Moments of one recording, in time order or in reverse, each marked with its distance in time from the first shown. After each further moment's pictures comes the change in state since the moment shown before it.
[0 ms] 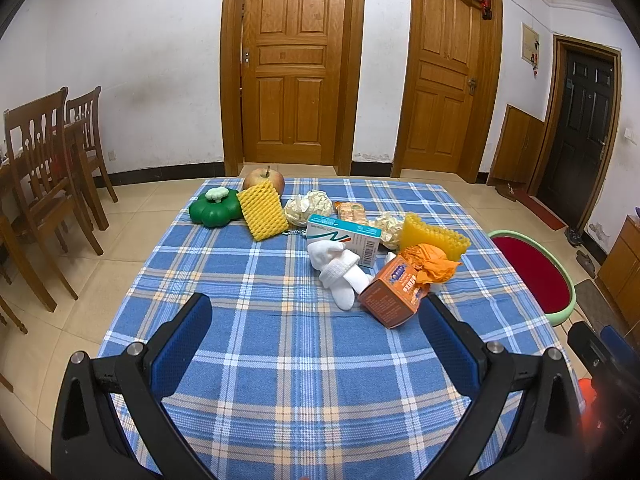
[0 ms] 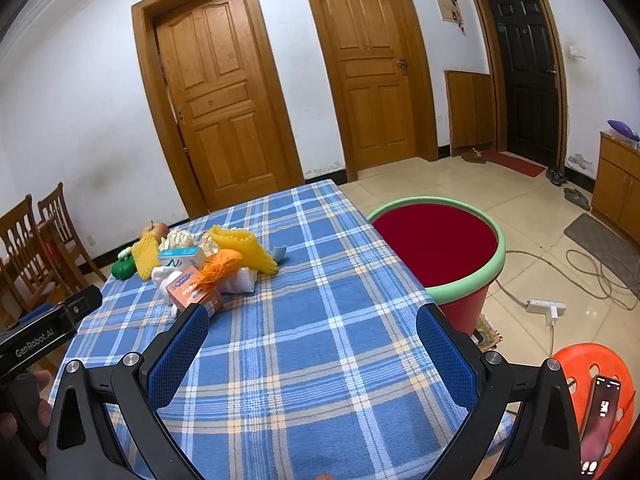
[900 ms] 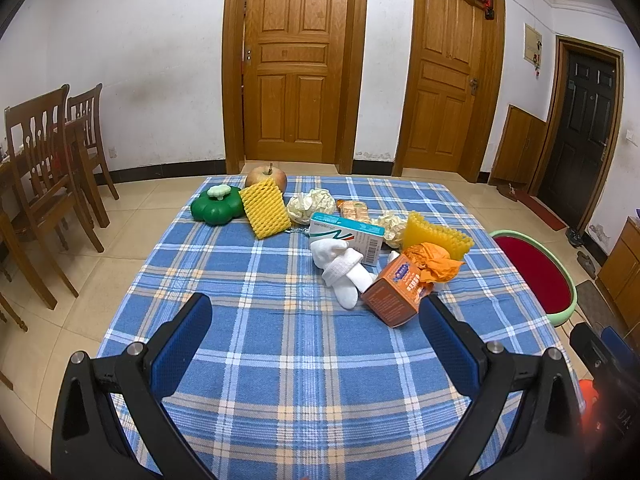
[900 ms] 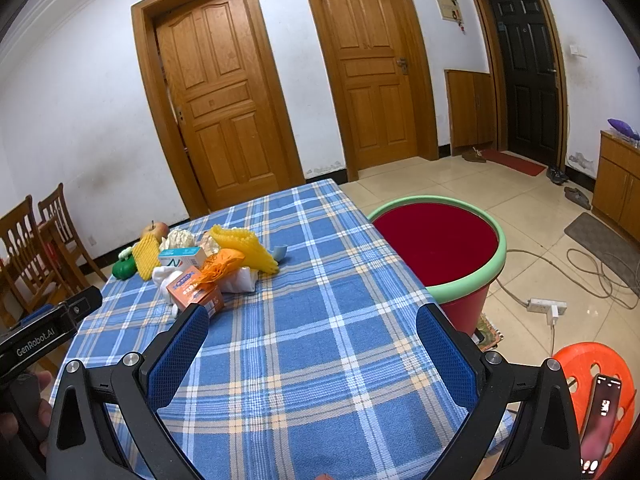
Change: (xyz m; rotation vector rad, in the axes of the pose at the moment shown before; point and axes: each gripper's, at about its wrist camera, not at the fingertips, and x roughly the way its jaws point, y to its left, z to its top) left arm -0.002 0.004 -0.003 -0.008 0.004 0.004; right arm 0.001 -0.002 0.000 0.001 0.001 0.000
